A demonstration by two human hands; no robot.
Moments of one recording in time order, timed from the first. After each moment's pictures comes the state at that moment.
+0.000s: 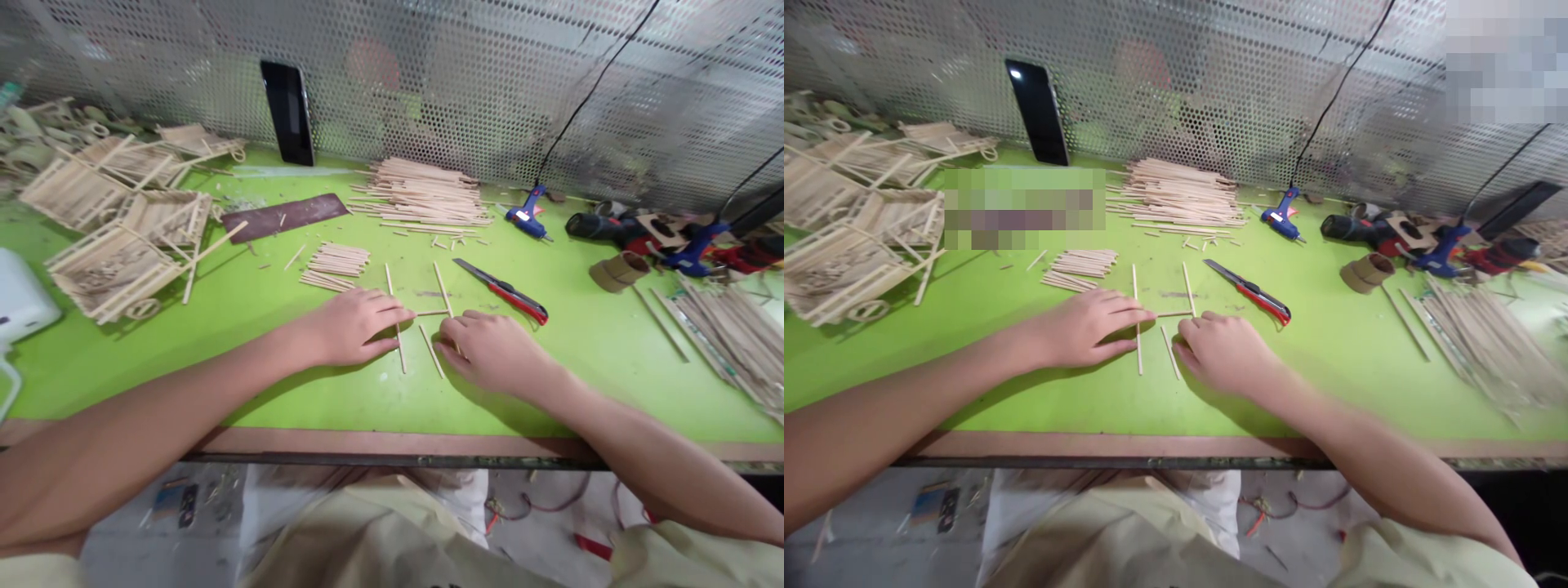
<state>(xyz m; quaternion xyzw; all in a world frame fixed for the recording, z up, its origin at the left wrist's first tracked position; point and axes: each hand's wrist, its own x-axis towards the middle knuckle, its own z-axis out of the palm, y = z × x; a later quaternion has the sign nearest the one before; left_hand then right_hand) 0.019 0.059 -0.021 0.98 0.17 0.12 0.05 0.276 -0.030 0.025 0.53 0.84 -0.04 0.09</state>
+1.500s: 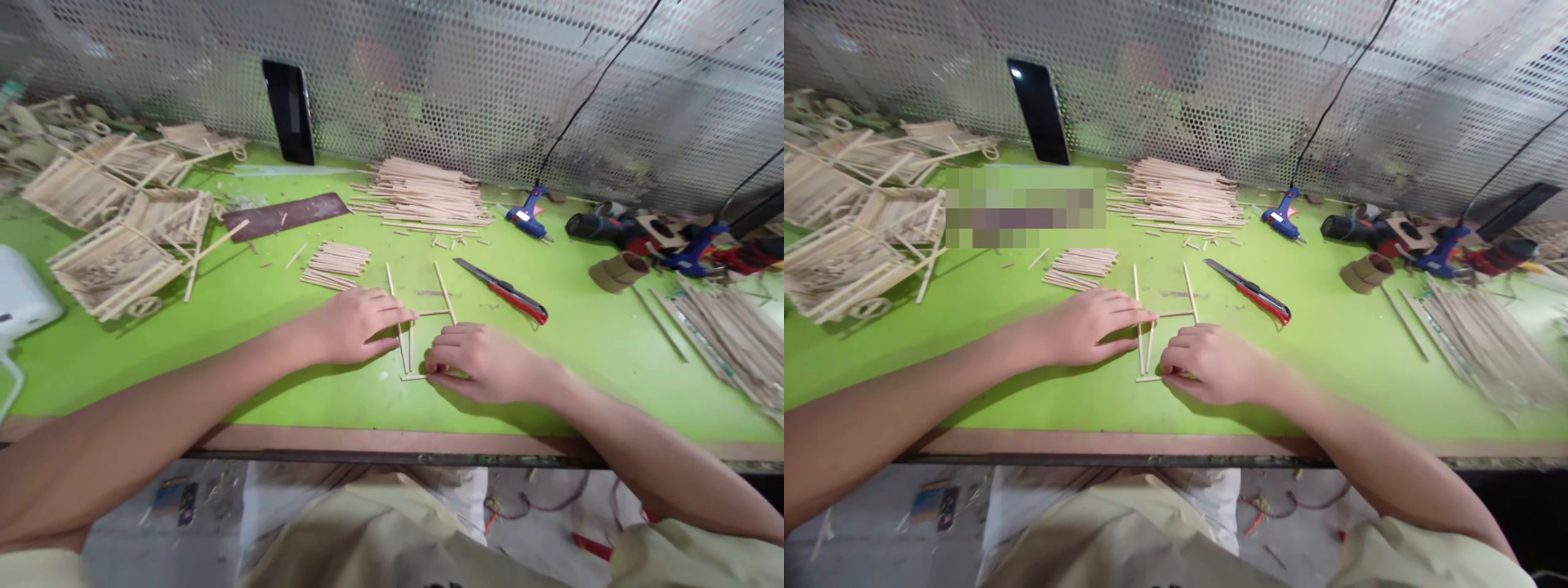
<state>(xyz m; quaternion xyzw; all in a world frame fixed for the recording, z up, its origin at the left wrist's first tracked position) 0.019 0.059 -0.020 0.98 0.17 0.11 0.08 0.290 -0.027 0.013 0.30 0.93 -0.19 -0.07</state>
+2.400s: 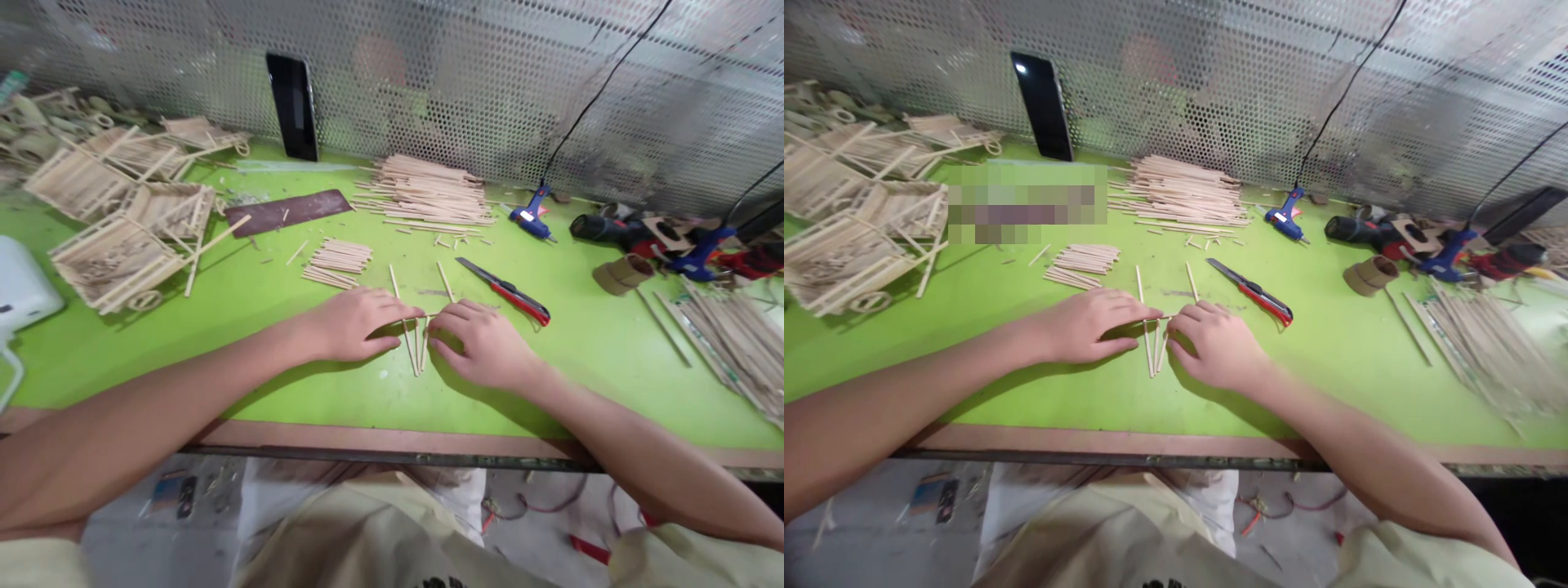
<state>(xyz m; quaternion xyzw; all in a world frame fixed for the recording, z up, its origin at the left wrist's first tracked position) 0.019 0.060 -0.020 0.97 0.17 0.13 0.14 0.285 -0.023 0.004 0.48 0.86 -0.10 -0.11</state>
